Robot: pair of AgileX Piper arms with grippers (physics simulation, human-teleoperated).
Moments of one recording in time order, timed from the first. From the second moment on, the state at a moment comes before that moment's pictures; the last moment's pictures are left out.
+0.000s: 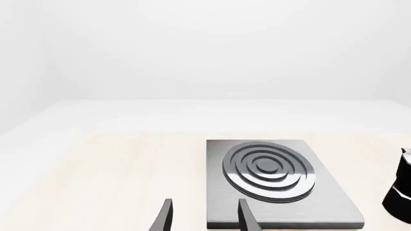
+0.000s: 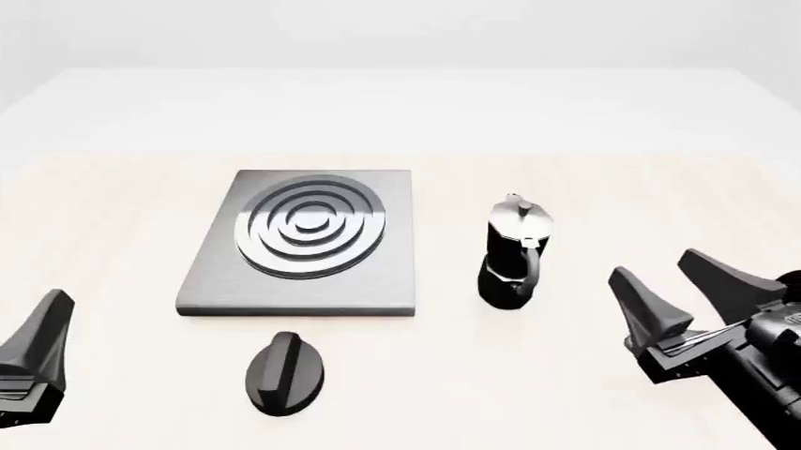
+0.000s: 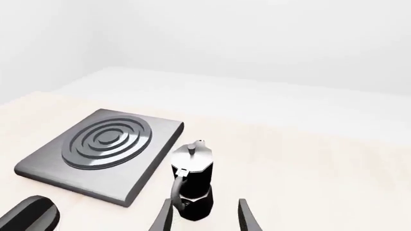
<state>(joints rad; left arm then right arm) 0.00 0.00 0.00 0.00 0.00 0.31 0.69 0.00 -0.59 0.01</state>
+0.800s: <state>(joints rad) 0.00 0.00 0.00 0.00 0.00 0.35 1.13 -0.01 -0.99 0.03</state>
